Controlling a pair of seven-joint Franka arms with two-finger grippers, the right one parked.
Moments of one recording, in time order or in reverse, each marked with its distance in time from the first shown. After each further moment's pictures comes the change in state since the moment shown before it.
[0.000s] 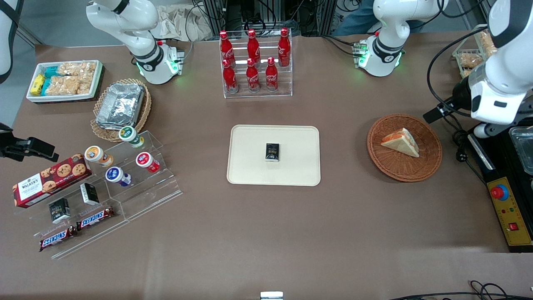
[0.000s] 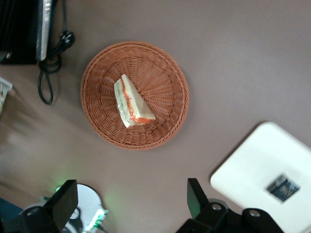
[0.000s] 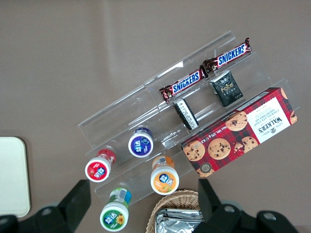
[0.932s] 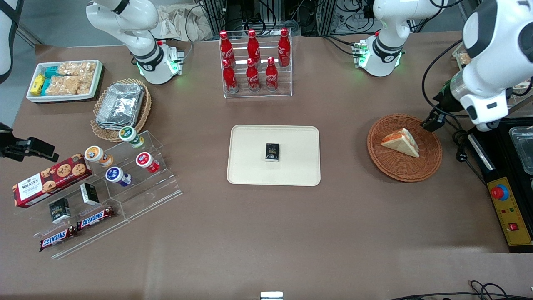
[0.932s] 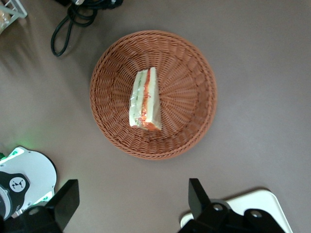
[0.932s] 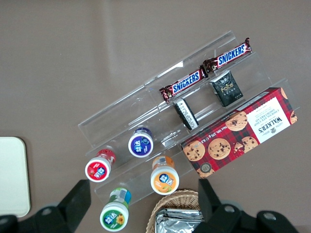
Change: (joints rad) arm 0.009 -0.051 -0.004 -0.263 0.023 0.182 -0.430
